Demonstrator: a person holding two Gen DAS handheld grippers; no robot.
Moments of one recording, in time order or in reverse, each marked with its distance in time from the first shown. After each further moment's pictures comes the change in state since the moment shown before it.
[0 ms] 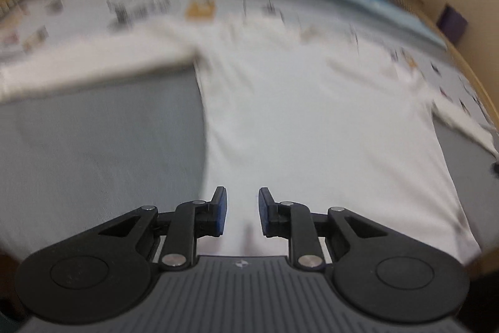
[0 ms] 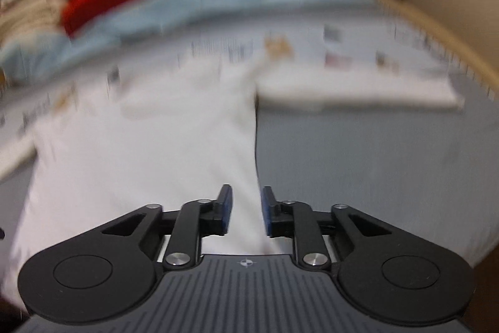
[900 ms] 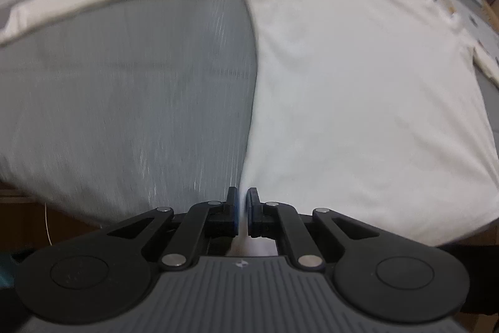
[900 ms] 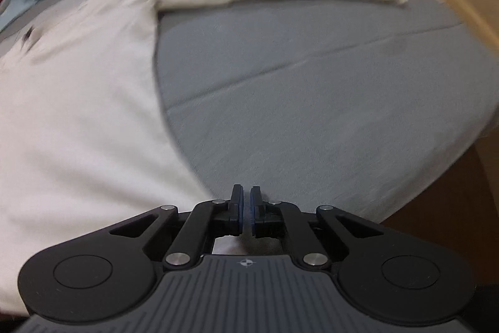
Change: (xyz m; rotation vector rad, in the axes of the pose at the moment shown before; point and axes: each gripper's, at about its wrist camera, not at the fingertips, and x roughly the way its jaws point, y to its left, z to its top) left arm 0.016 0.023 -0.045 -0.005 0.271 0.079; right arm 0.034 -0.055 -0.065 0.183 0.296 -0.236
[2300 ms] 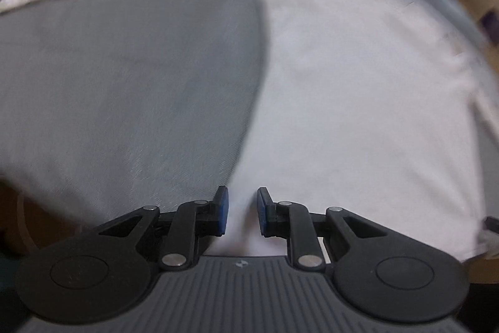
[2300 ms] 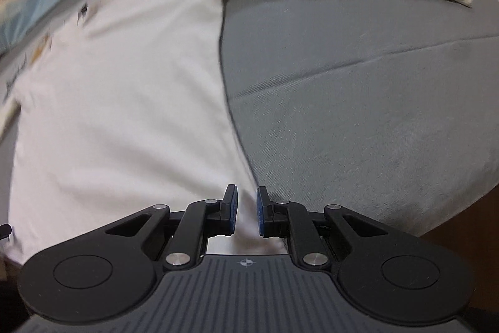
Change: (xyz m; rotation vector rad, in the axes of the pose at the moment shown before) left arm 0.017 0.021 0.005 -0.146 0.029 -0.057; right arm 0.024 0.006 0.008 -0.156 0.165 0.216
